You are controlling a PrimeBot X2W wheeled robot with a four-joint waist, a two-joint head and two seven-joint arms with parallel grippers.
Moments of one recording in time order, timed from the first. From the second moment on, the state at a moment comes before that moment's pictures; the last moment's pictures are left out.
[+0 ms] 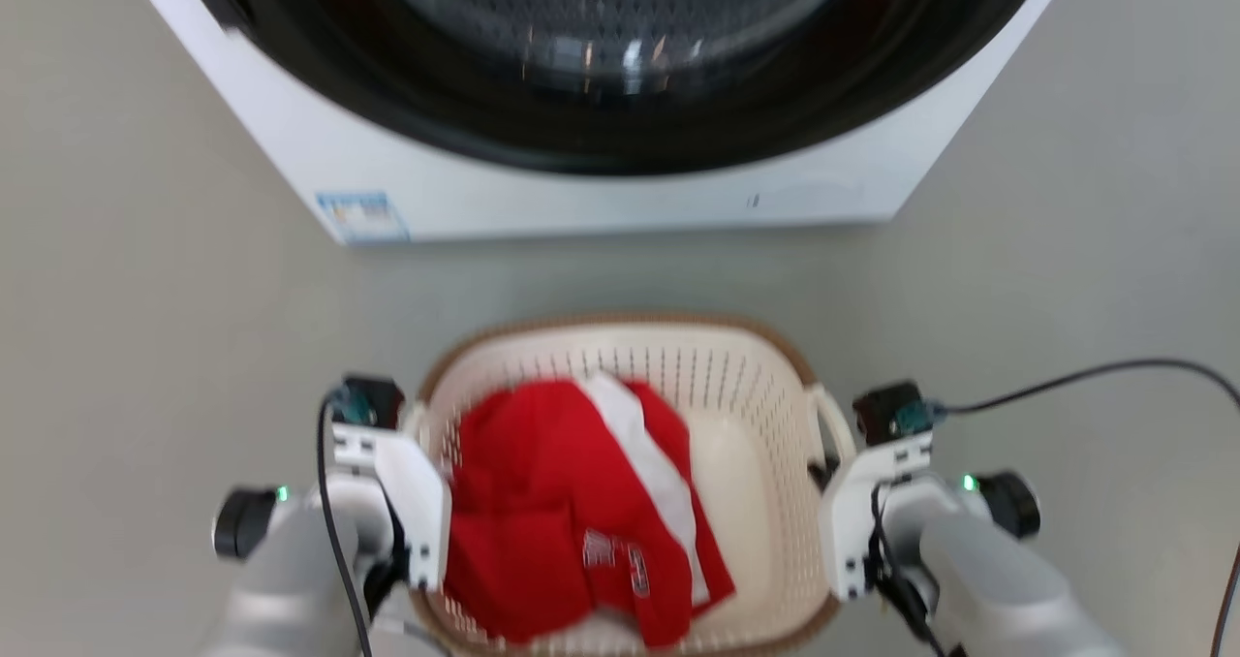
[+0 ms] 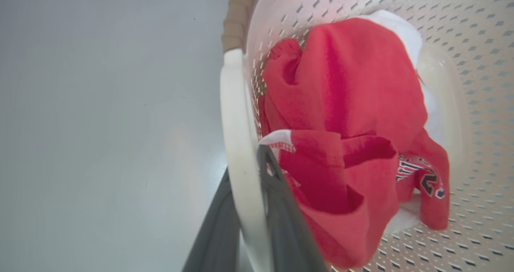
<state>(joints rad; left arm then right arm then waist) -0.73 0.08 -0.41 1.30 -0.37 -0.11 0.08 -0.65 -0.05 0.55 1.15 0.45 0.12 0.08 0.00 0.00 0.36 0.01</state>
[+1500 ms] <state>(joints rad) -0.58 0.07 -0.54 1.30 -0.44 -0.12 0.23 -0.53 -0.06 0.72 1.18 0.64 0.12 0.18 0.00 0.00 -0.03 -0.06</state>
